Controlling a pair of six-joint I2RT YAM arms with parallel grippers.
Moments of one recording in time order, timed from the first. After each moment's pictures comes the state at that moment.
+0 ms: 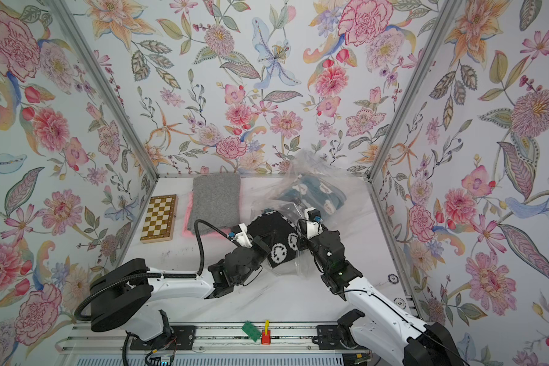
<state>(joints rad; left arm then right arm) -1.11 1.55 0.69 0.70 -0.51 -1.37 0.54 0.96 0.45 0.34 0.11 0.08</state>
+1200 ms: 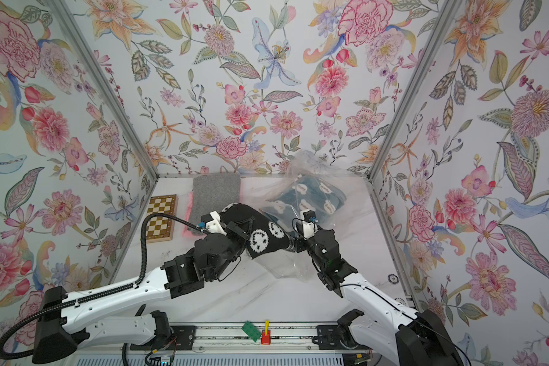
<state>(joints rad) -1.11 1.17 0.92 0.05 -0.63 -1.47 0.54 1.04 0.45 0.35 0.09 0.07</state>
